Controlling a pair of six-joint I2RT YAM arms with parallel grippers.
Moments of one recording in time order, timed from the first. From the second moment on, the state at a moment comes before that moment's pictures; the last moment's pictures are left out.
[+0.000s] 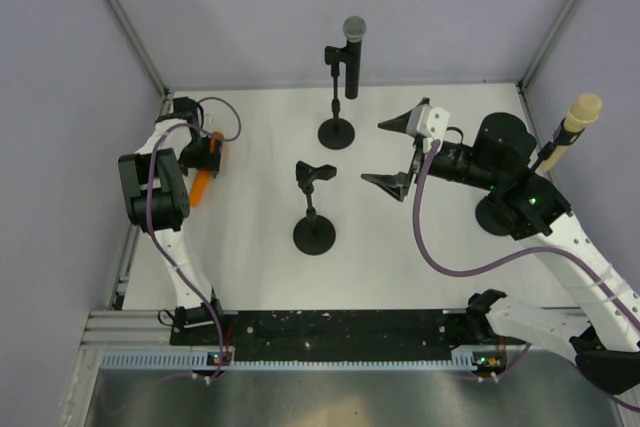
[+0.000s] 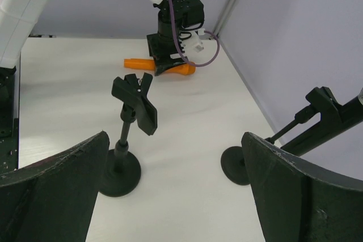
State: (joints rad) left arm 0.17 2.09 1.58 -0.73 -0.09 0.18; right arm 0.64 0.99 1.26 -0.32 -0.56 -0.36
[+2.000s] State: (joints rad) left arm 0.11 1.10 0.53 0.41 1.07 0.06; right arm 0.78 1.45 0.60 0.78 -0.59 -0.17
